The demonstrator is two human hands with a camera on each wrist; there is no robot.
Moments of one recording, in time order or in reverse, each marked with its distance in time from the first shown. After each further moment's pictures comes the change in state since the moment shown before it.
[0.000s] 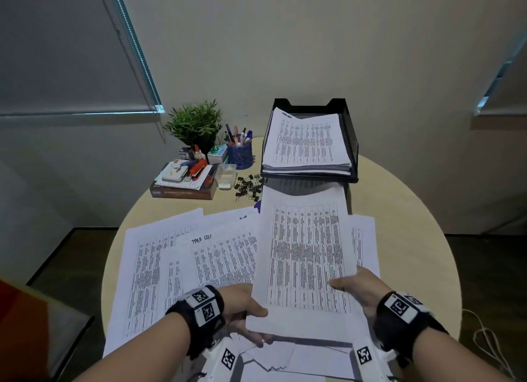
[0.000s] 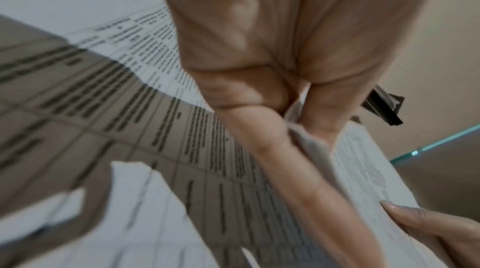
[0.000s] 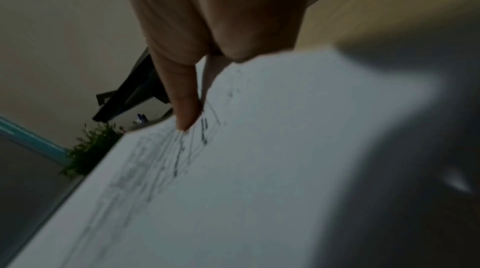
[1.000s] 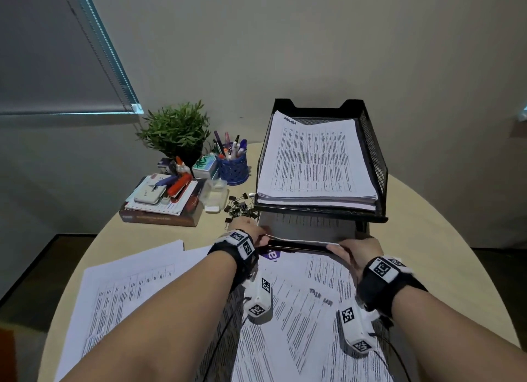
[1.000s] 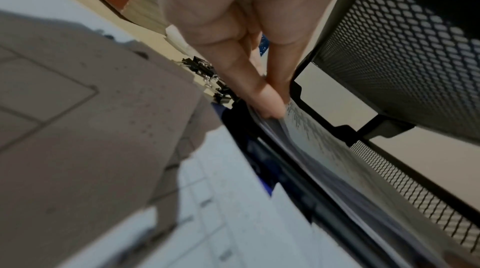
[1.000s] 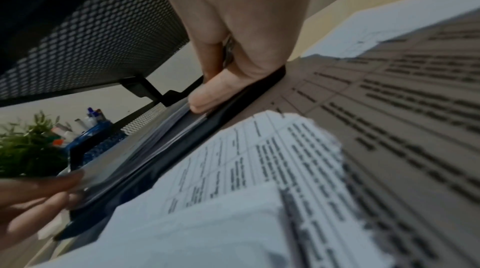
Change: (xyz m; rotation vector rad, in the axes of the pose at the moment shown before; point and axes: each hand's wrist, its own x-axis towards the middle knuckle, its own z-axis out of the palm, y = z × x) left_hand 0.135 0.184 -0.115 -0.282 0.841 0.344; right_hand 0.152 -0.114 0.010 0.341 0.227 -0.123
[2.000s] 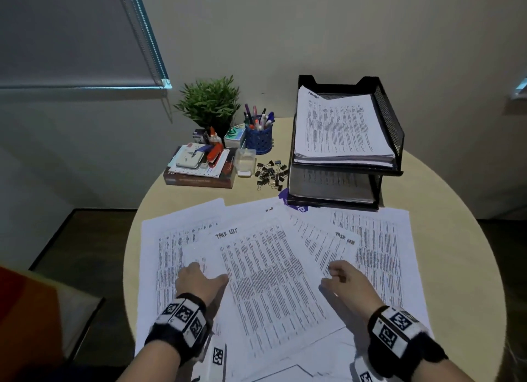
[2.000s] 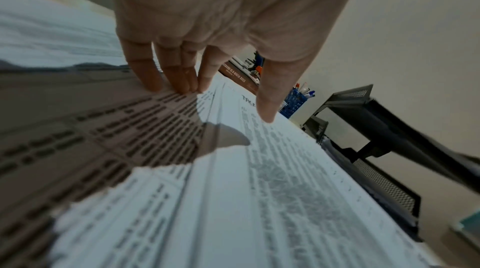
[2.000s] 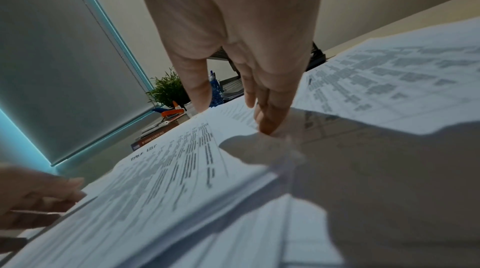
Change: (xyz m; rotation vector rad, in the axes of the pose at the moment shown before) left_hand -0.127 -0.145 -0.200 0.842 0.206 -0.031; right_hand -0.182 0.116 0.005 -0.804 -0.196 -0.126
